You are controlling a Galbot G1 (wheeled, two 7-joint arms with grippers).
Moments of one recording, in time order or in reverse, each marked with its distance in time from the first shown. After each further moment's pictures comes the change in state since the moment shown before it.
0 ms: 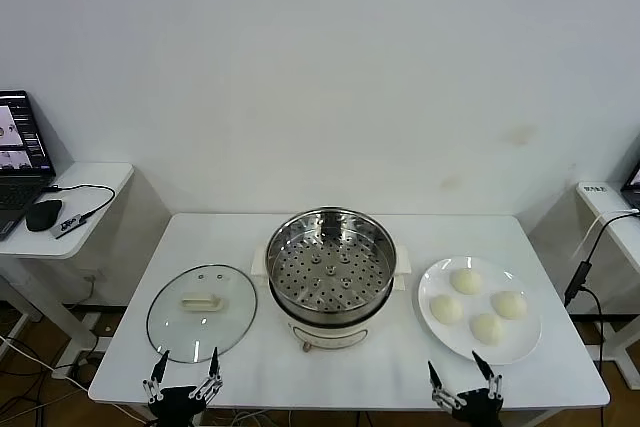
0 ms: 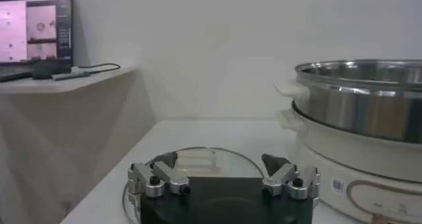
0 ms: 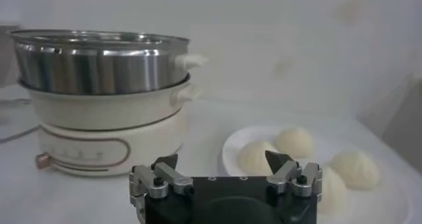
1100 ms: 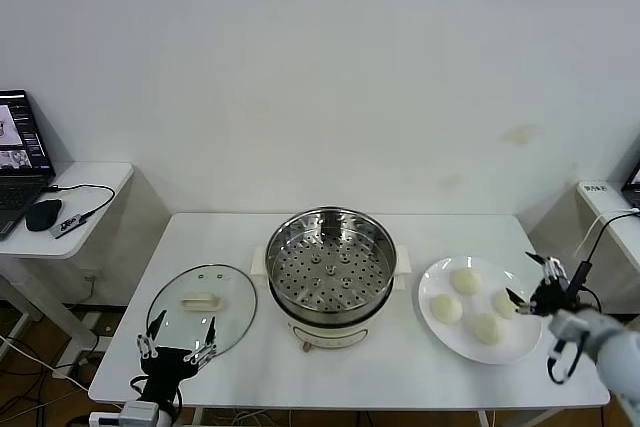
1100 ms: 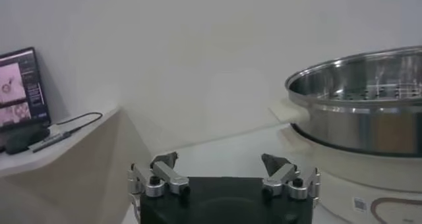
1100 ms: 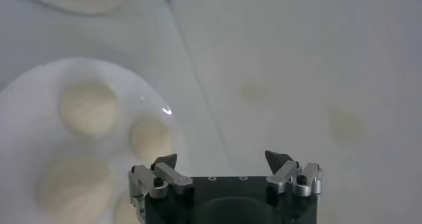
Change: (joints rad) left arm -0.101 0.073 -0.057 -0.091 0.111 0.200 0.088; right arm 0.535 -0.642 0.026 -0.269 -0.463 -0.206 -0.418
